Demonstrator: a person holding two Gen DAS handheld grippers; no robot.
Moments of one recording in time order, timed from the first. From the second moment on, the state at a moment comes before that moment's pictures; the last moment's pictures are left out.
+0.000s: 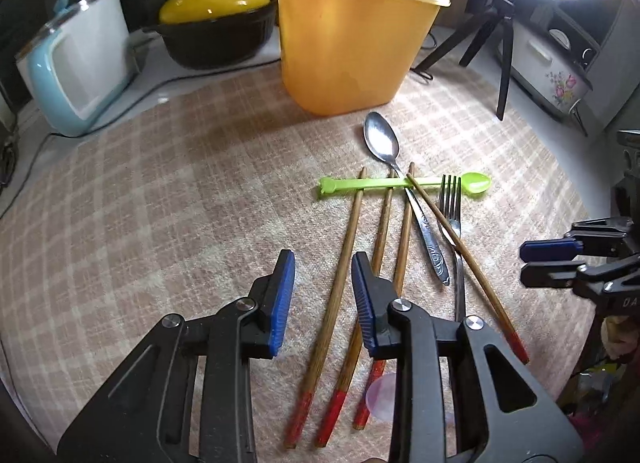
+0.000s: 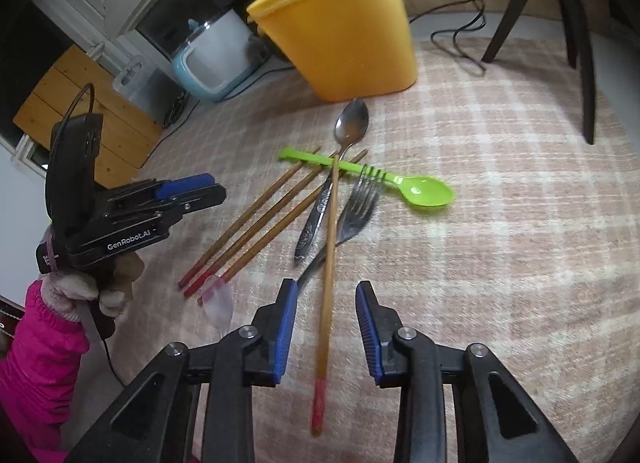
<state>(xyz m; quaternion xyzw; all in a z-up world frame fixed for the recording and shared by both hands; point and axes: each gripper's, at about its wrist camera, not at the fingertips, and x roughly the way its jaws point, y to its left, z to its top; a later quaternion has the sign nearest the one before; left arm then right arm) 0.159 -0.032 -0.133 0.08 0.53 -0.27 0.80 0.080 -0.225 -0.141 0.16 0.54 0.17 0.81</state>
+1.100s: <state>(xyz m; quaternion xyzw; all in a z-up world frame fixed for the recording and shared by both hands) 0.181 -0.084 -0.170 0.17 0.56 -0.28 0.76 0.138 -0.185 -0.175 0.10 0.63 0.16 0.75</state>
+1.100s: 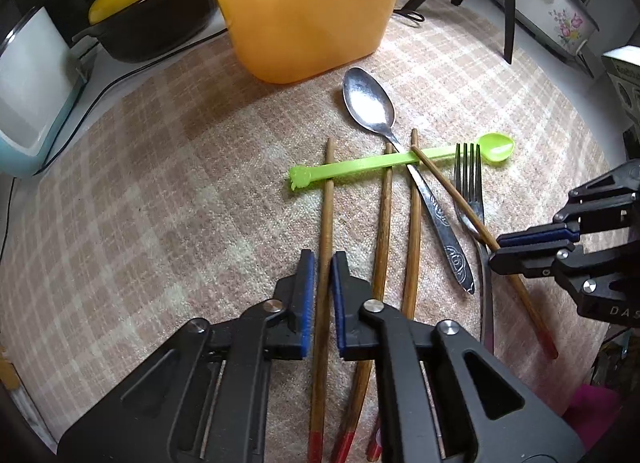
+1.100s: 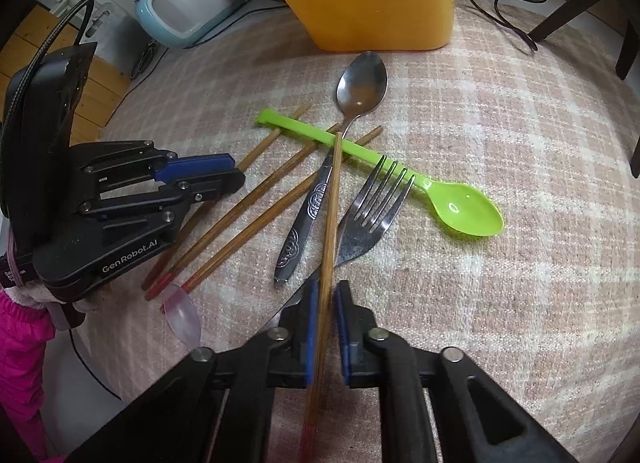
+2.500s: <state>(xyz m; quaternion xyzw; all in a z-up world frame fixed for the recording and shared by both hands) 0.175 0.012 -0.054 -0.02 0.44 -0.26 0.86 0.084 -0.237 -0.072 0.14 0.45 0.15 0.87</state>
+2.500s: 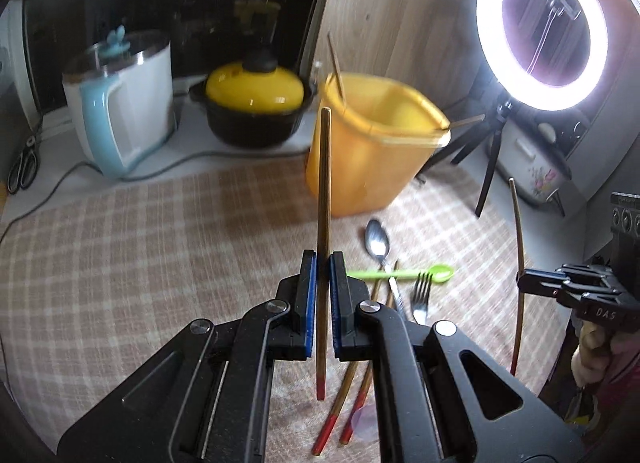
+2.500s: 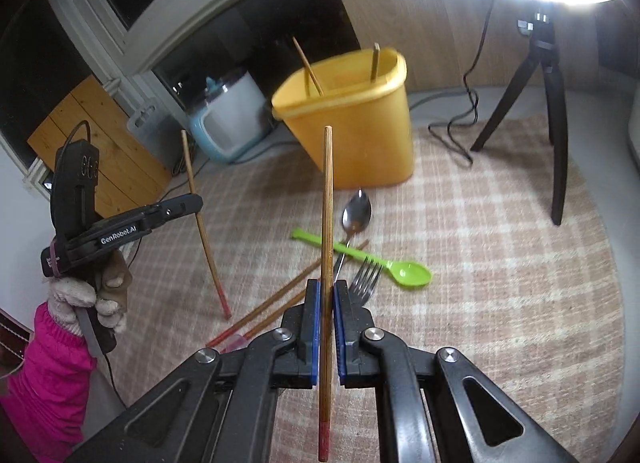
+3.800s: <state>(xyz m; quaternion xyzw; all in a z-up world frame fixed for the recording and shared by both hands) 0.270 -0.022 0.068 -0.07 0.29 -0.30 0.91 0.163 -0.209 0.072 0.02 0.21 0.08 0.97</state>
